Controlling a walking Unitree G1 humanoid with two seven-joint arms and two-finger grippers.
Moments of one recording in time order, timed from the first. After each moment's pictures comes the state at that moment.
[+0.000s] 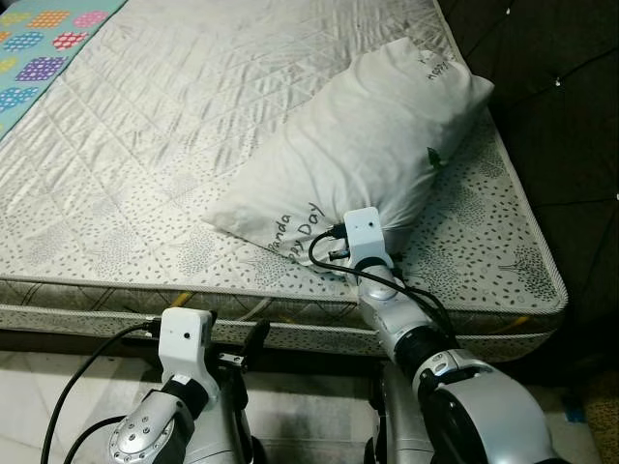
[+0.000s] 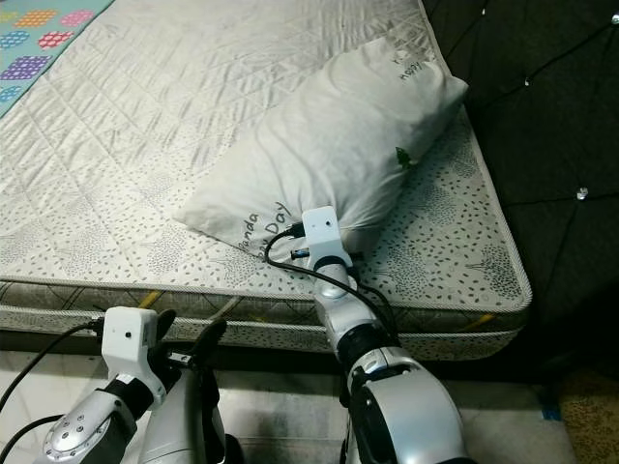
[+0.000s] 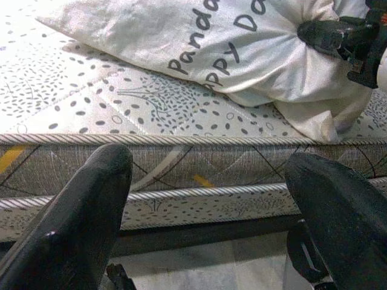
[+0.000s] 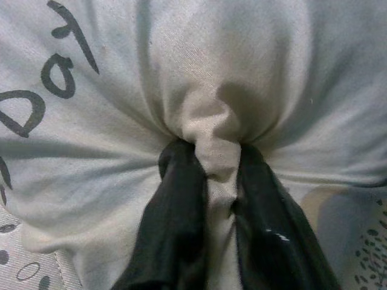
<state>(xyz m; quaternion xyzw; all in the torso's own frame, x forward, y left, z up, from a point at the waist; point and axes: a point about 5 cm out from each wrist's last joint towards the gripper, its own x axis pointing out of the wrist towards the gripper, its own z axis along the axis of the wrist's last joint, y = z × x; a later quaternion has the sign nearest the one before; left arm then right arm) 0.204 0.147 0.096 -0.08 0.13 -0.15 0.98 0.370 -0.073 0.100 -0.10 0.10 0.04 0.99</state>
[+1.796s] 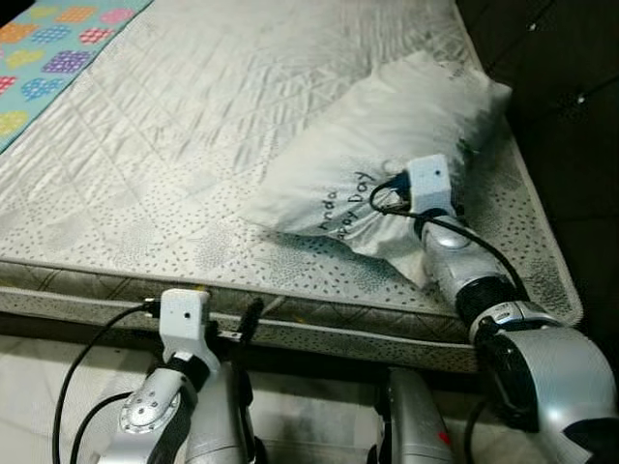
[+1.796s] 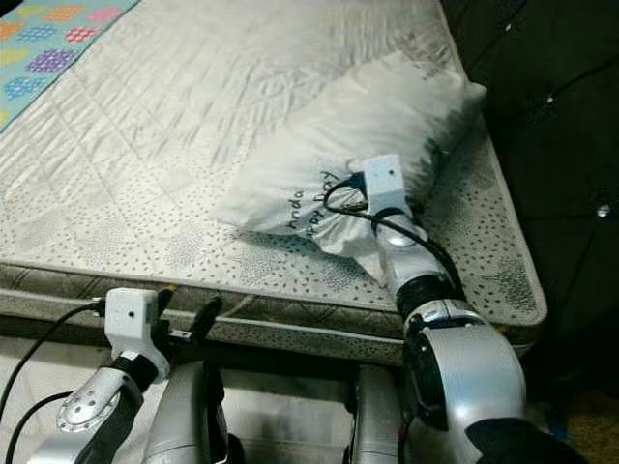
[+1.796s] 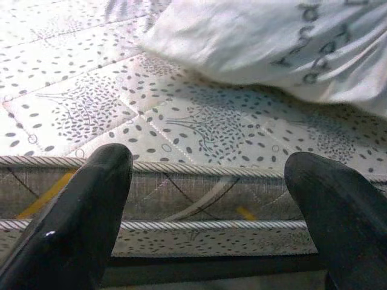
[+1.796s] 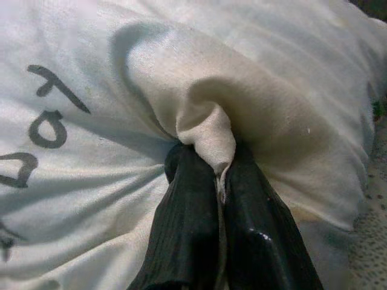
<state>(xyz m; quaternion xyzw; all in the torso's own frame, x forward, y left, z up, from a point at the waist) 0.229 0.153 0.093 -0.06 0.10 -0.12 0.99 0.401 -0.146 0.152 -0.10 0.06 0.04 0.99</state>
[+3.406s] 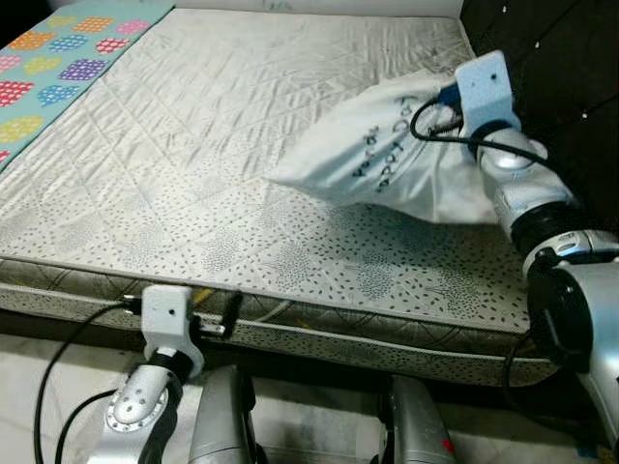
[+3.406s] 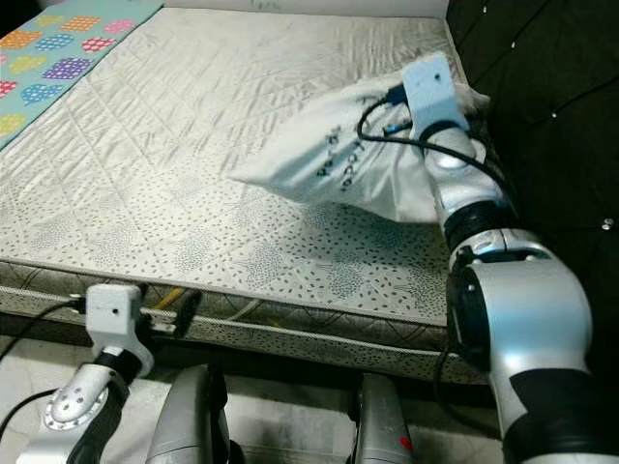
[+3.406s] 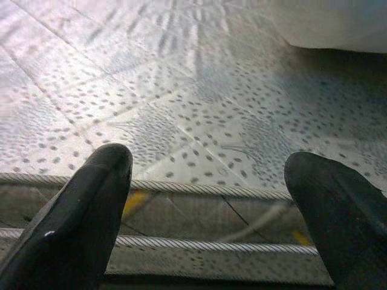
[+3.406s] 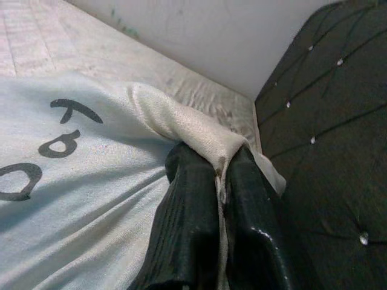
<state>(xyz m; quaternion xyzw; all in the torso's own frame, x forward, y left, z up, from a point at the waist) 0.234 0.173 0.098 -0.02 0.07 -0.07 1.00 0.425 -0.187 0.273 -0.22 -0.06 0.00 0.97</state>
